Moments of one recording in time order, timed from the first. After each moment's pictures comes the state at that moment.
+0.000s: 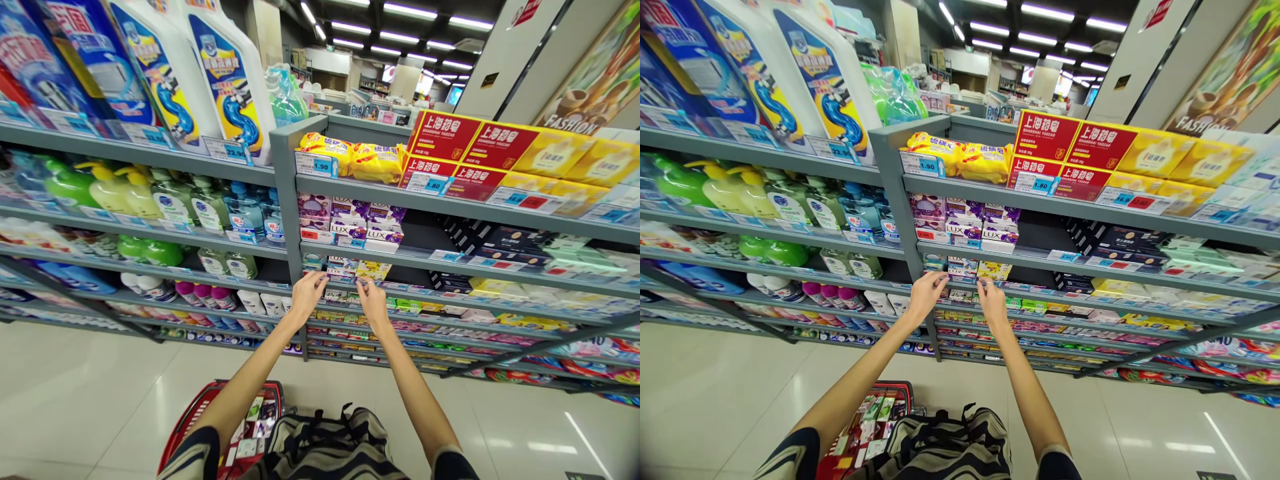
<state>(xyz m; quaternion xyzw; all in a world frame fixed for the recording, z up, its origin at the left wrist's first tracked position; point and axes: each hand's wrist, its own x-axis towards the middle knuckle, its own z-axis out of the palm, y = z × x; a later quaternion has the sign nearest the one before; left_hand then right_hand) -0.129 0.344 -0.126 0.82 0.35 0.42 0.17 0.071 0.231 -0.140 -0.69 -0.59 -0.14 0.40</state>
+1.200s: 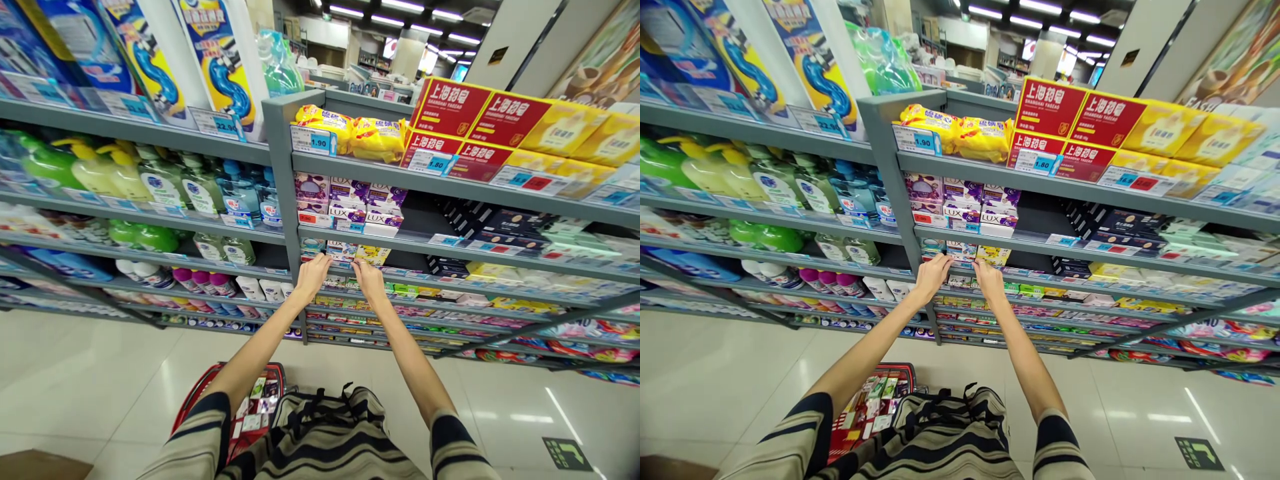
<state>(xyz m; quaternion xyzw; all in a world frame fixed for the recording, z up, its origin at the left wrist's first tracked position) -0.107 0.352 -0.127 0.85 0.36 0.36 0.14 0.081 0.252 -0.138 -0.71 -0.62 -0.15 0.31</state>
